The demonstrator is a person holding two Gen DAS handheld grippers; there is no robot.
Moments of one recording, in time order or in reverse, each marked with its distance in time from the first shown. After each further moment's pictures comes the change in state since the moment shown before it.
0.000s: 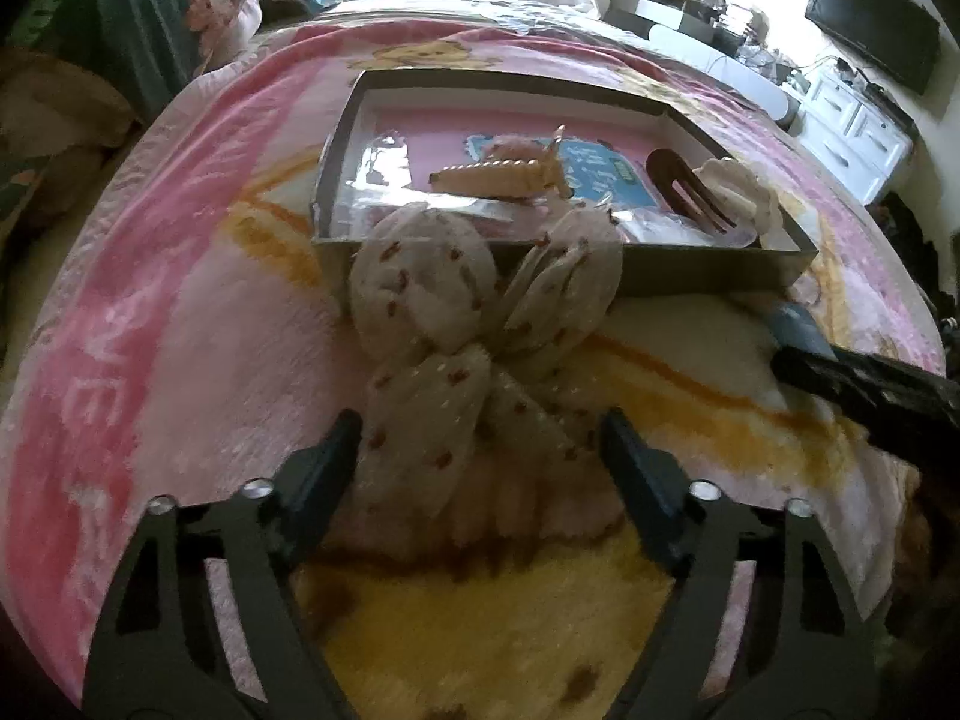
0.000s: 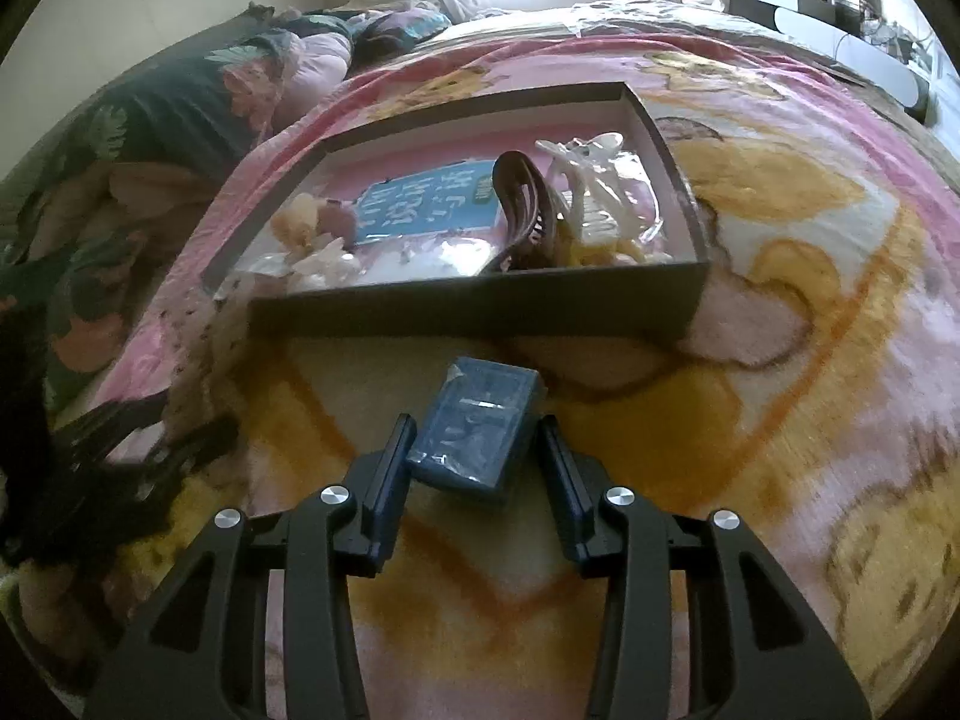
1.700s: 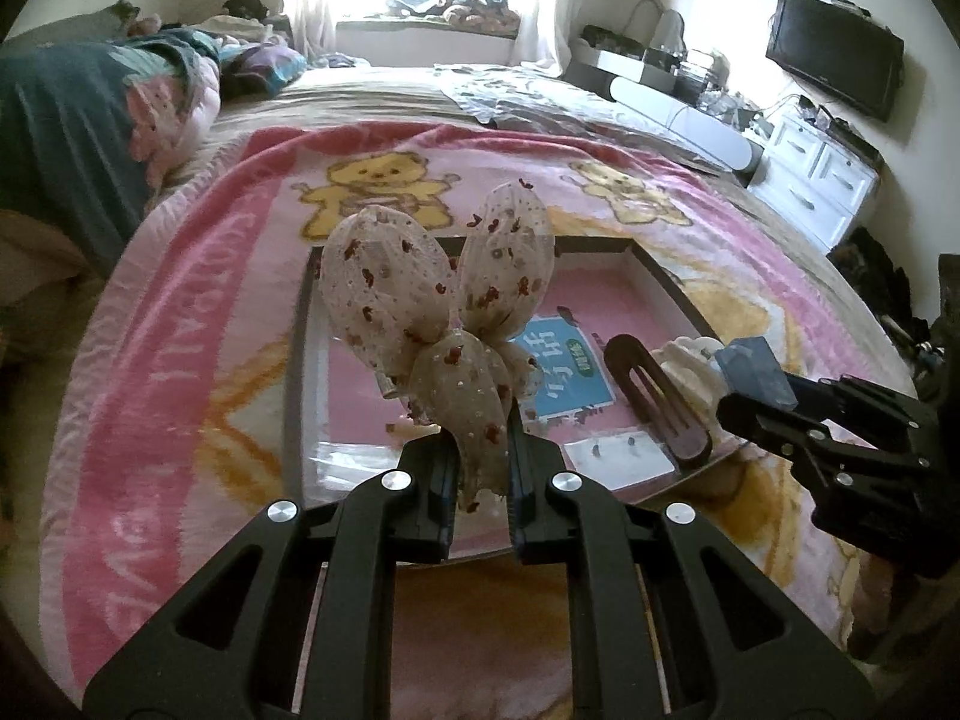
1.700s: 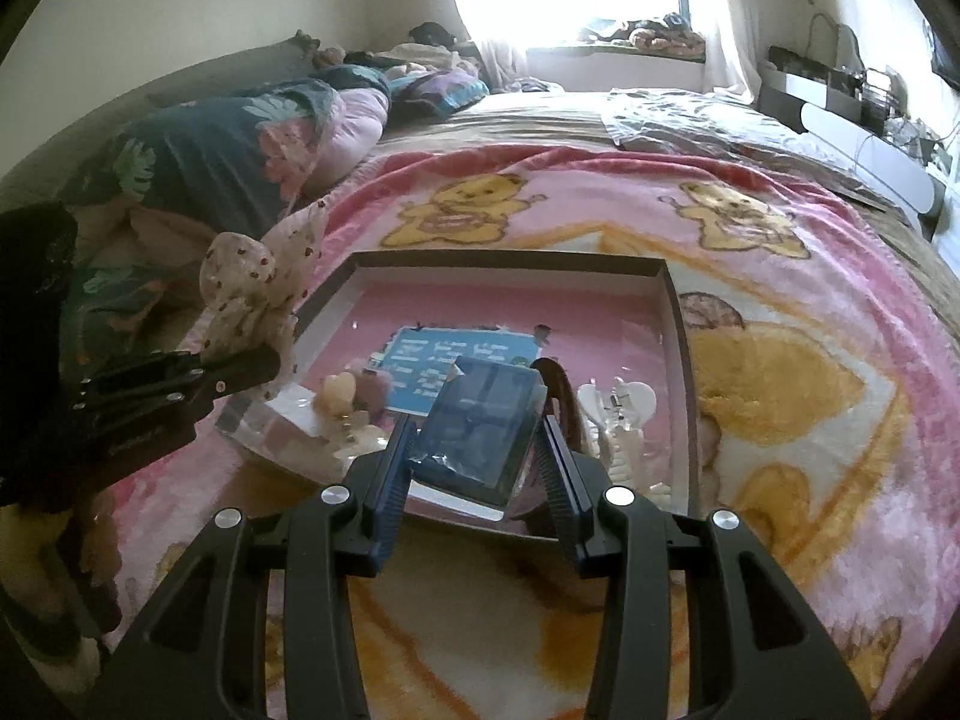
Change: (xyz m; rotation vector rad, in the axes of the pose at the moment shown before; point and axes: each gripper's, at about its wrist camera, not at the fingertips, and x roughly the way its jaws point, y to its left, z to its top) left arm -0.014 -0.011 0.101 0.047 -0.134 -0.076; right arm -0.009 0.021 0.090 -0.129 -0.144 -0.024
